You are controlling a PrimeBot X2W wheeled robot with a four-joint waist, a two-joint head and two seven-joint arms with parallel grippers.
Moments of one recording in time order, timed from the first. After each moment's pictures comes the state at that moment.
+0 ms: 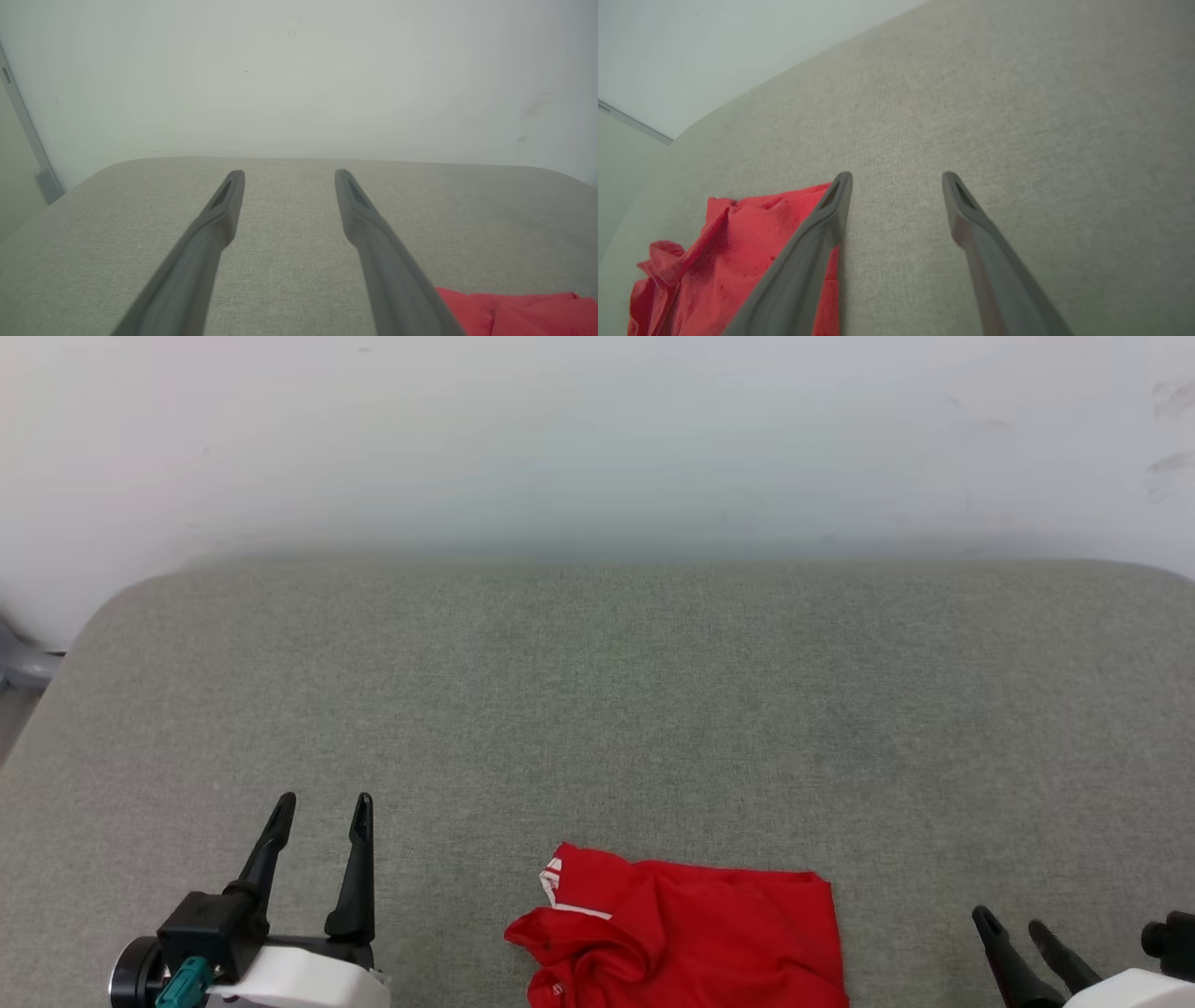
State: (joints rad) left arm 0.05 0.21 -0.10 0.04 -0.29 0.00 -0.26; right arm 0.19 -0.06 -0.18 -0.06 0.52 0.13 0.28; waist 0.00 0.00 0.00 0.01
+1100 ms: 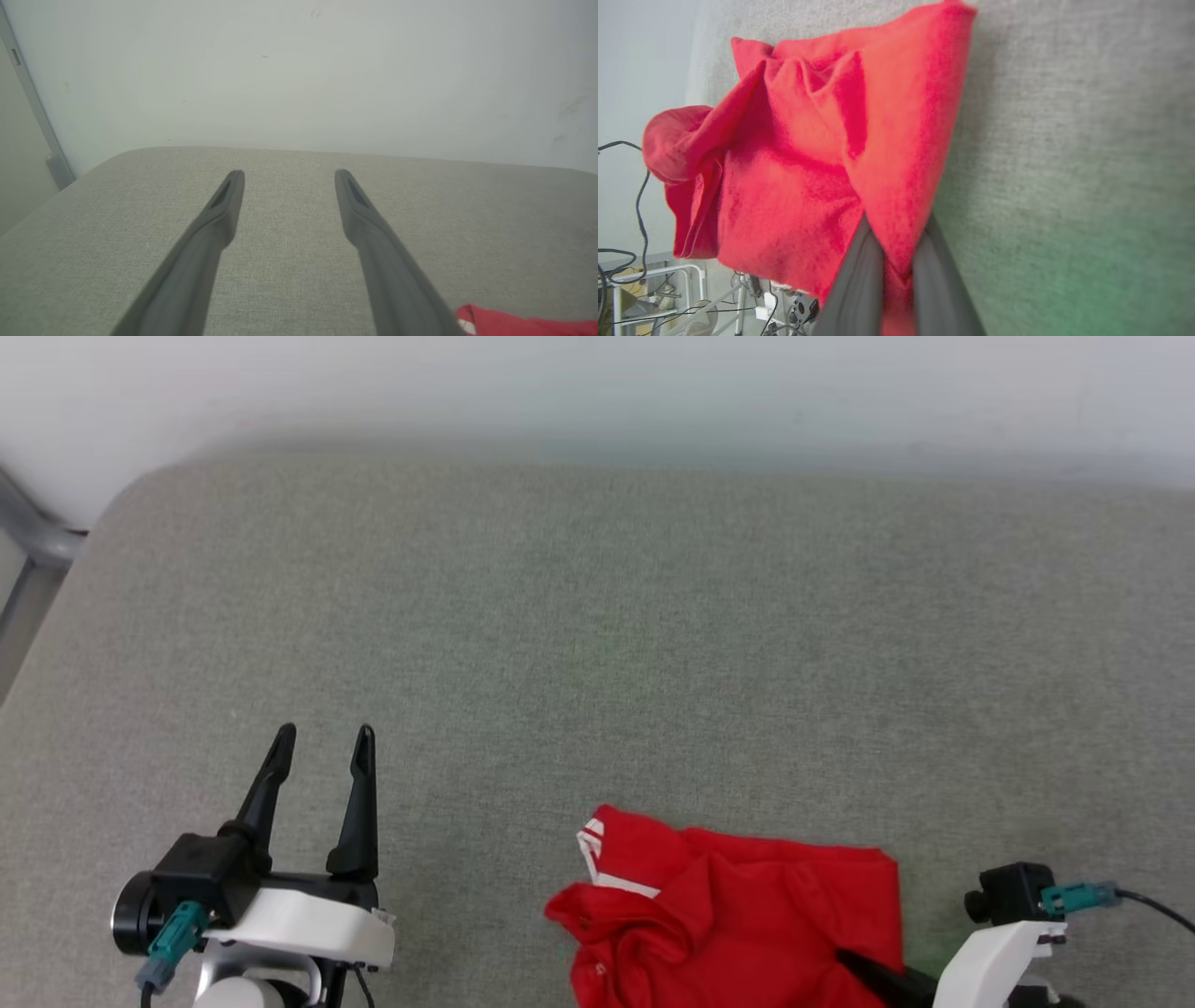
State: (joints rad) left arm -0.07 0.14 -0.02 0.06 -0.22 -0.10 -0.26; right arm 0.05 -0.19 0.13 0.11 0.80 0.13 0.60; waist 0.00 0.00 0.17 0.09
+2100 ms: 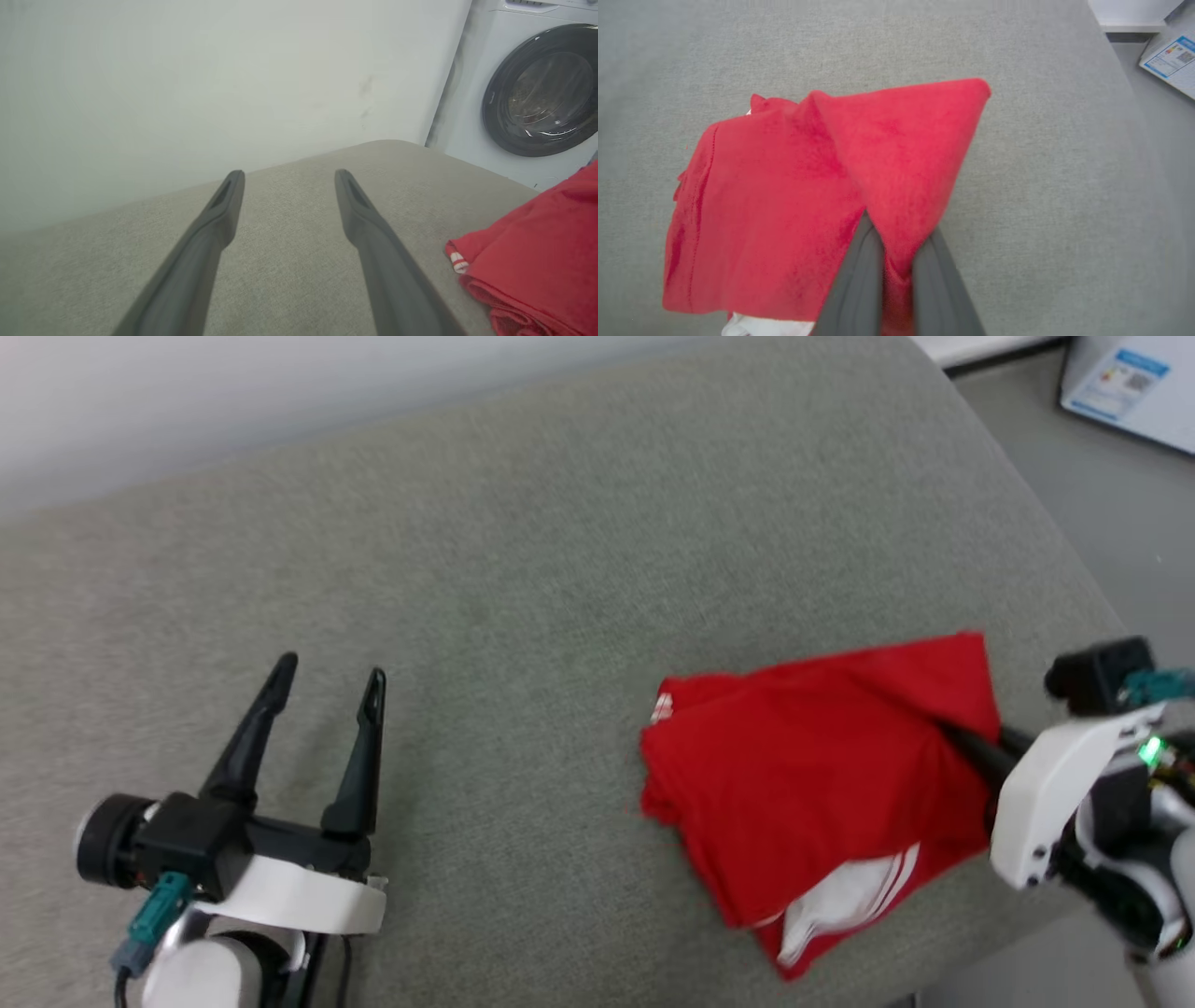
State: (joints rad) left arm -0.09 0.20 -0.06 -0.09 -0.17 -0.12 -0.24; right arm -0.26 -0.39 0.17 0.01 0.53 0.13 0.55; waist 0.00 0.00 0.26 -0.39
